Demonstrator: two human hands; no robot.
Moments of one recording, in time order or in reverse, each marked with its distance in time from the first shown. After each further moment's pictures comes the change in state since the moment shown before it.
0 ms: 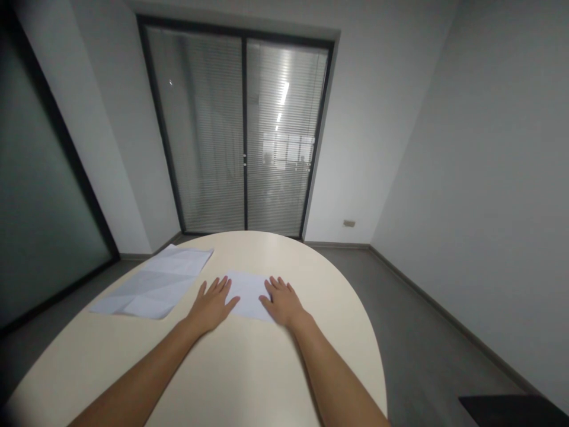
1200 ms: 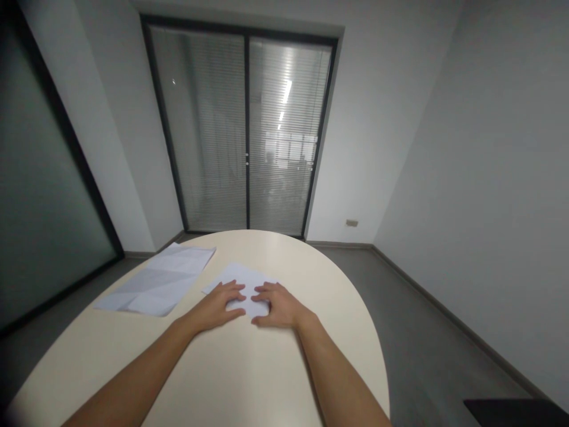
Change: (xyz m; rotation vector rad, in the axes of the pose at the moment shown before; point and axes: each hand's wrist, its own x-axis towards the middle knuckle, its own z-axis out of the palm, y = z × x) left_hand -0.003 -0.012 -0.008 -0.399 -0.095 0.300; right_hand -0.001 0.001 -0.004 0.142 0.004 -0.359
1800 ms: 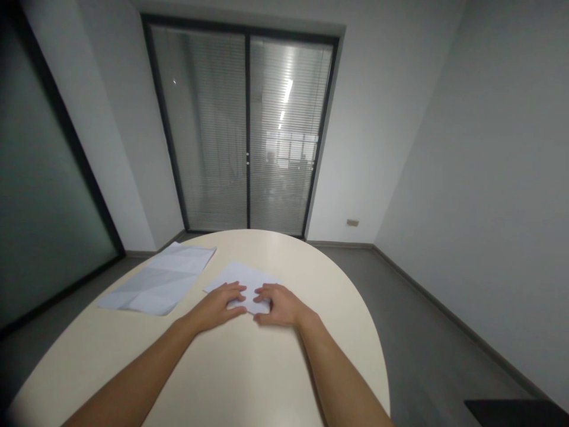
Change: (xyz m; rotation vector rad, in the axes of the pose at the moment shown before) left_hand 0.001 -0.003 0.004 -0.037 0.042 0.041; right_hand 0.002 -0.003 0.000 0.051 0.032 -0.017
